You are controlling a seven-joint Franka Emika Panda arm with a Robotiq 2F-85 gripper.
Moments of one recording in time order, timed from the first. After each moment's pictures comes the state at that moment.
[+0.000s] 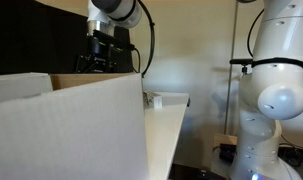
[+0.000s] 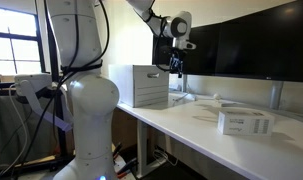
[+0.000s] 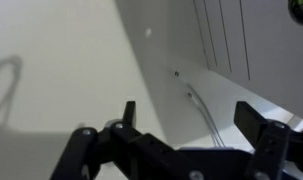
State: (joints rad) arm 0.08 -0.13 0.17 -2.03 0.21 2.02 0.40
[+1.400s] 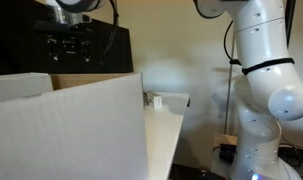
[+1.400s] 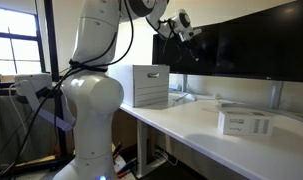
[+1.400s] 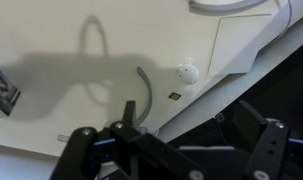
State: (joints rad) arm 0.26 0.20 0.08 -1.48 -0.39 1.93 1.27
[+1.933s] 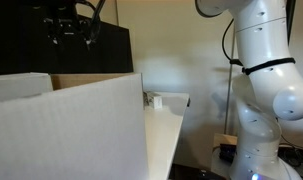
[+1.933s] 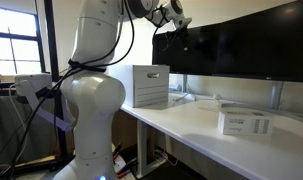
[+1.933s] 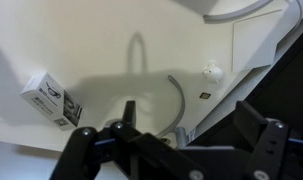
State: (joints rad) arm 0.33 0.20 0.10 -1.30 -0.39 1.60 1.47
